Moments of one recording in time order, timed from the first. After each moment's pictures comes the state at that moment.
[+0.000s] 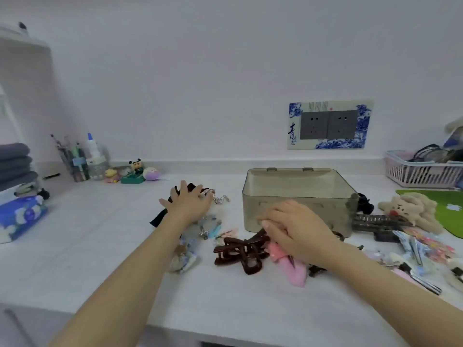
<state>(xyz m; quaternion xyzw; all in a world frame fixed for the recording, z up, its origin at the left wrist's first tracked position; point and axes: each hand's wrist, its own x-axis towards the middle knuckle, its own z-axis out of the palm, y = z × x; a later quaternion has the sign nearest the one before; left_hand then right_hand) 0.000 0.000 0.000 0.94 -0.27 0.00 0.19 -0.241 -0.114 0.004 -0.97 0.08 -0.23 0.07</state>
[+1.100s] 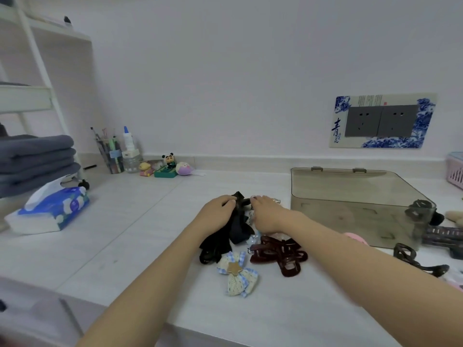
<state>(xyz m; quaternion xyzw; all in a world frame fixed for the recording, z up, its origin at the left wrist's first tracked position) 0.005 0.048 -0.006 0.85 -0.36 -0.08 0.36 -0.080 -0.071 0.007 -0.98 0.17 0.04 0.09</state>
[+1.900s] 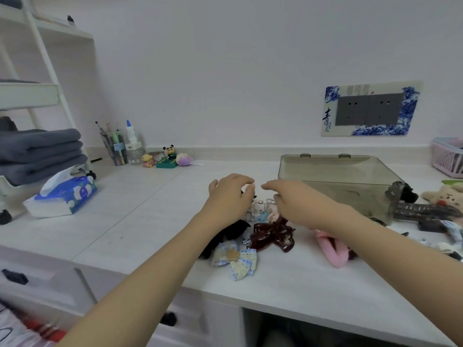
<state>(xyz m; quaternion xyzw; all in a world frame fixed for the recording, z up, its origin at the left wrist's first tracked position) -0.077 0.050 0.017 0.85 -0.43 0.09 0.28 -0.192 -0.067 0.037 -0.98 0.10 -0.11 0.13</state>
